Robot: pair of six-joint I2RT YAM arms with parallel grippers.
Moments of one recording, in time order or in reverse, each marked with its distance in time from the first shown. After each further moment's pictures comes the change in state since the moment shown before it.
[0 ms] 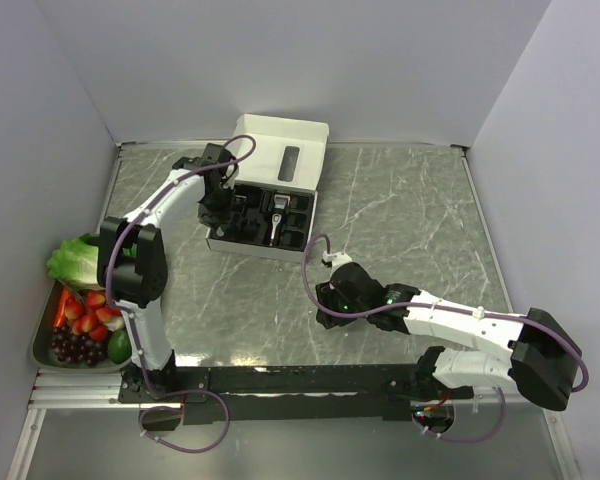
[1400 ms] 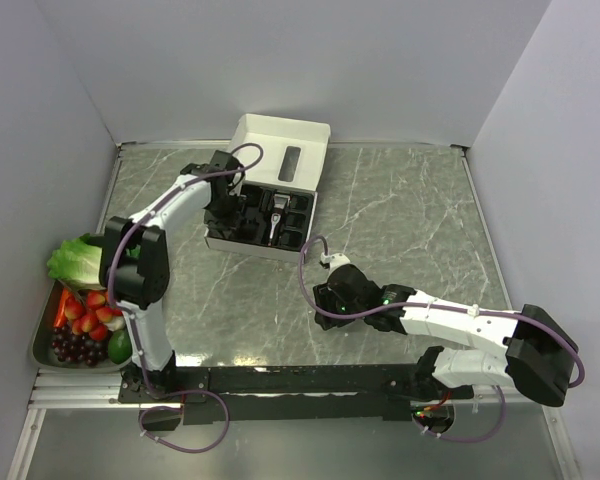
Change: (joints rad) left arm -0.040 -0.004 -0.049 0.029 -0.003 -0.017; right arm 0.018 0.027 0.000 0.014 0.026 0.009
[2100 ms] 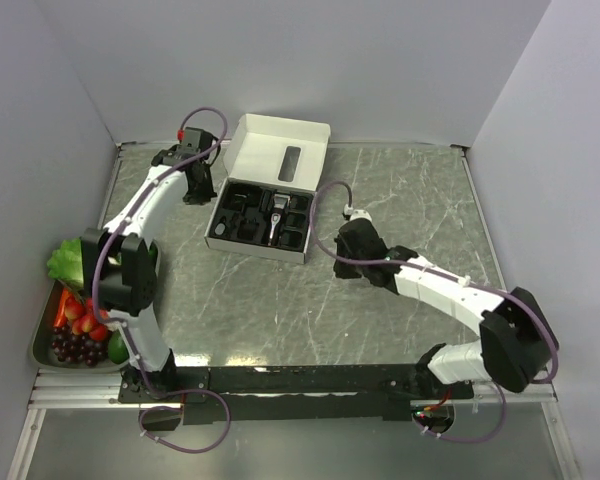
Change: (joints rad) left arm 0.082 -0.125 0.068 0.072 -0.188 -0.210; right arm -0.284 0.130 0.192 -0.011 0.060 -0.021
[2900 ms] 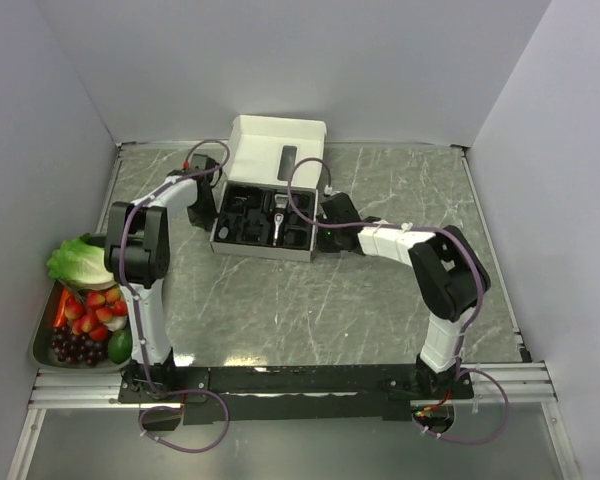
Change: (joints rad) left arm 0.075 0.298 -0.048 0.165 0.028 -0.048; right arm -0.138 0.510 0.281 0.181 -0.109 -0.037
